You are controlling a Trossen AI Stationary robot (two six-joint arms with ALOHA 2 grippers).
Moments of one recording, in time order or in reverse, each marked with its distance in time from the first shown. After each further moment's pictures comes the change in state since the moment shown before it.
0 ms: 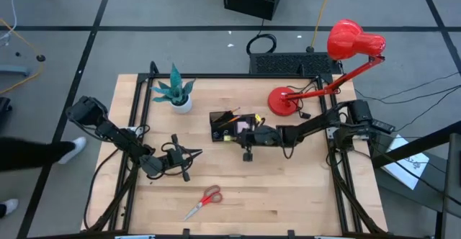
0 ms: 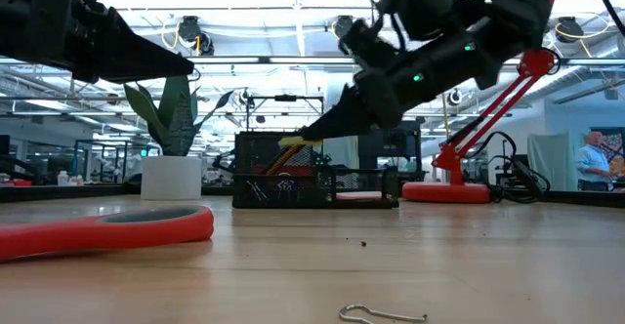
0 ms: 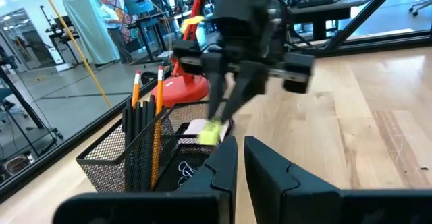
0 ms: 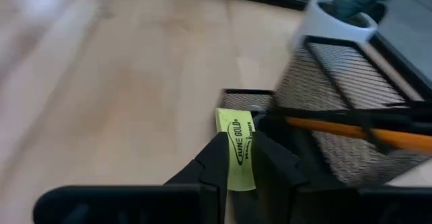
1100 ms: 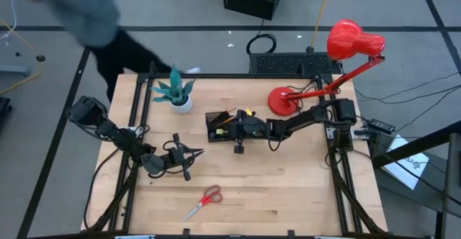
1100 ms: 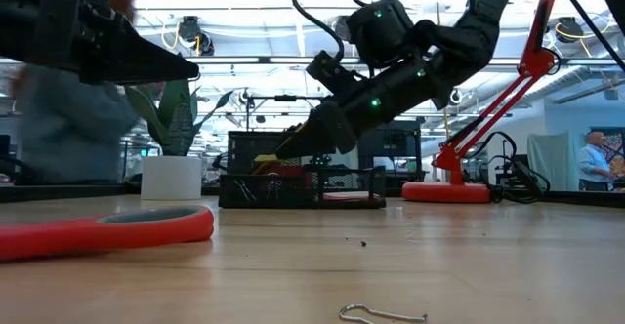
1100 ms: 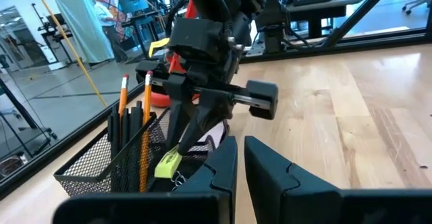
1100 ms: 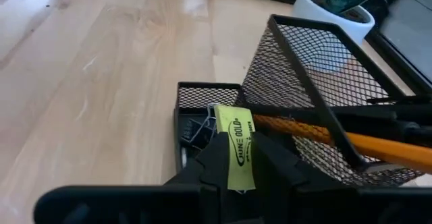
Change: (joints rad) left arm 0.033 0.000 -0.001 -0.003 0.050 0.001; right arm -0.107 0.161 0.133 -0.007 -0.097 -0.052
